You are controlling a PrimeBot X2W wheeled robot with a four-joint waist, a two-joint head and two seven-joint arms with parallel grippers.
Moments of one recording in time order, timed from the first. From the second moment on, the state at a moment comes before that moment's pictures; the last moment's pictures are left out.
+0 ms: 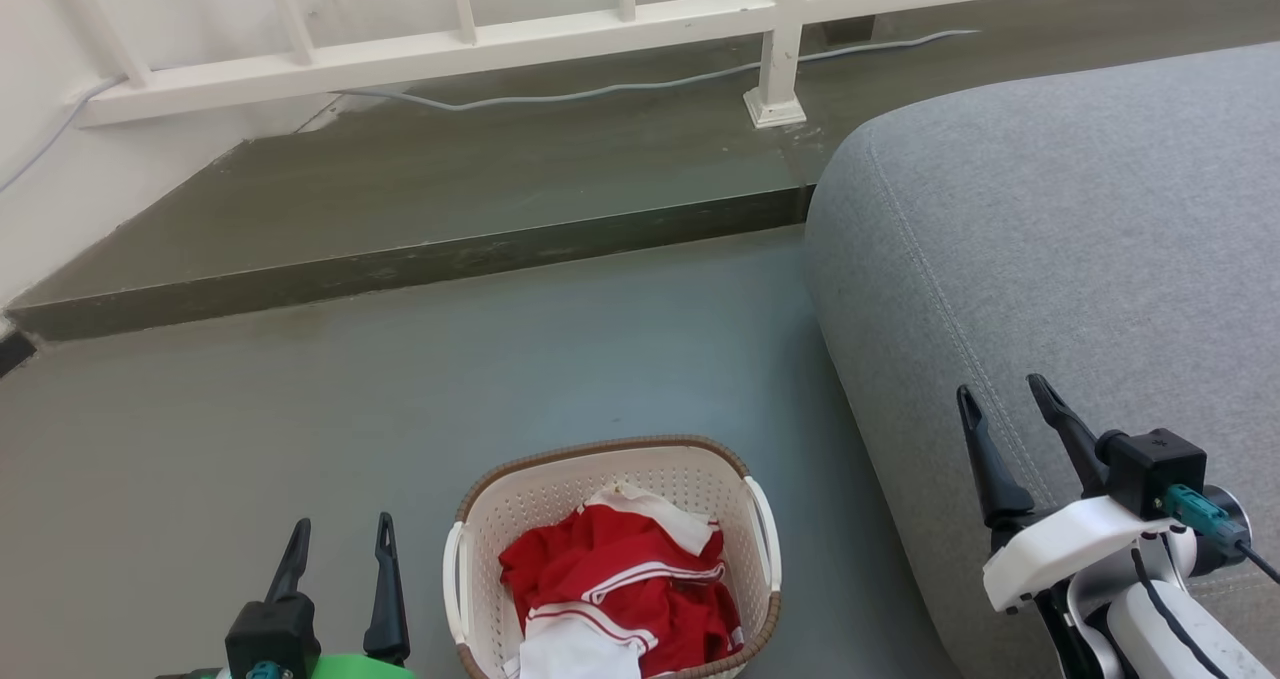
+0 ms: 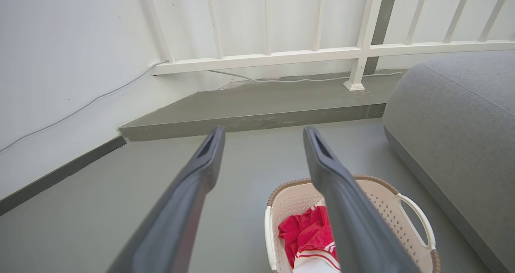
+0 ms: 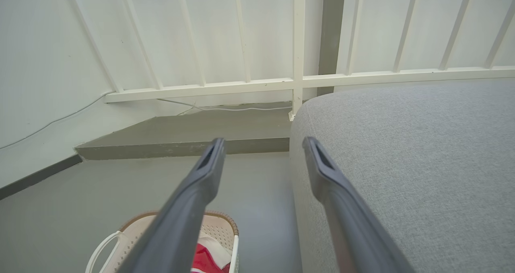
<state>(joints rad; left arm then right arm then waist) 0.13 0.07 -0.20 0.14 -0.21 0.12 -0.25 -0.03 -0.31 0.40 0.18 0.43 -0.12 -0.25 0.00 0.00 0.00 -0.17</state>
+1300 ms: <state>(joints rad) 0.19 0.05 -0.23 0.05 -0.31 0.10 -0.23 0.03 -0.26 0.36 0.17 0.56 -0.10 -0.23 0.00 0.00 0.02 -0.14</state>
